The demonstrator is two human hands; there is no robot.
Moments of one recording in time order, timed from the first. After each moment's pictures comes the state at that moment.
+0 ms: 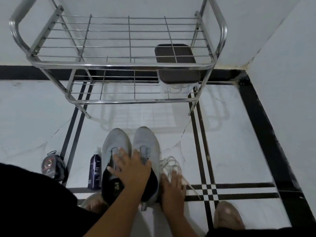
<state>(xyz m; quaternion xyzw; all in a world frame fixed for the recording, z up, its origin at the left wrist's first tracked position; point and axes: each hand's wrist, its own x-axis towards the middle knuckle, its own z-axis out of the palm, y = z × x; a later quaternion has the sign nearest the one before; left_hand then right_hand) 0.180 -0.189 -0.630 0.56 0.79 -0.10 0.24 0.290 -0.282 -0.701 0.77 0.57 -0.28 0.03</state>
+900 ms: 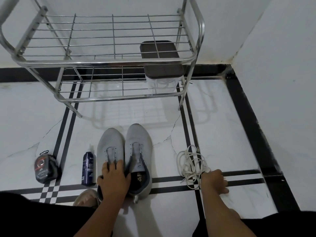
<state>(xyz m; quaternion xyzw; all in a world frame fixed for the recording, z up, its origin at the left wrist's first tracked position) 0.137 -0.237 -0.652 0.63 0.74 -0.11 0.18 0.438 -0.275 -0.691 0.97 0.11 -0.22 -0.04</state>
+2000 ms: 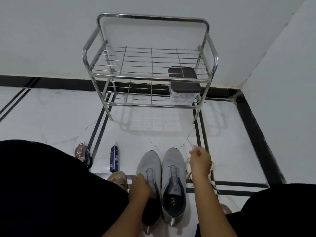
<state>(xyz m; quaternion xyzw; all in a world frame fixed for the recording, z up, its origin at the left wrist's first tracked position) 0.140 -0.301 -0.631 0.51 0.76 -0.01 0.39 0.327 -0.257 -0.556 0.80 0.27 -0.33 -0.42</state>
